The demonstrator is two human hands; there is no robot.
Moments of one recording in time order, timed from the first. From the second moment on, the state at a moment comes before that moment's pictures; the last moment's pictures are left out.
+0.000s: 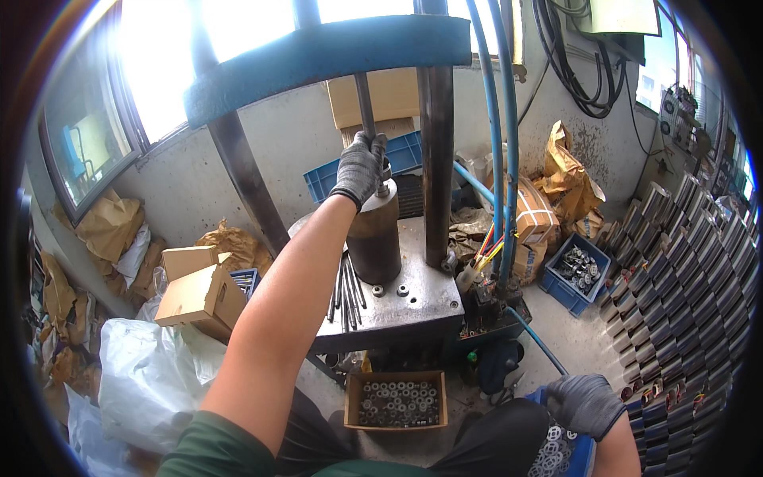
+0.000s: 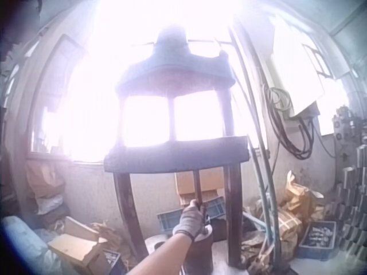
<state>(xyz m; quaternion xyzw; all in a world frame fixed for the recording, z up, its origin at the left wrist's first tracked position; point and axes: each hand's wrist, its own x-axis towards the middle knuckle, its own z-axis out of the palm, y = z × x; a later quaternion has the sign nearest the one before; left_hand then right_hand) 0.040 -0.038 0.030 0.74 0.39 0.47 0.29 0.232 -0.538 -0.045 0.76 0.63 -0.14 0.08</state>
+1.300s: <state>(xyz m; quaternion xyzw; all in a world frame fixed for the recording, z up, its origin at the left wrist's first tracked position) -0.003 -0.101 -0.020 0.75 0.17 0.58 0.25 0.329 -0.408 0.012 0.70 0.59 0.34 -0.22</state>
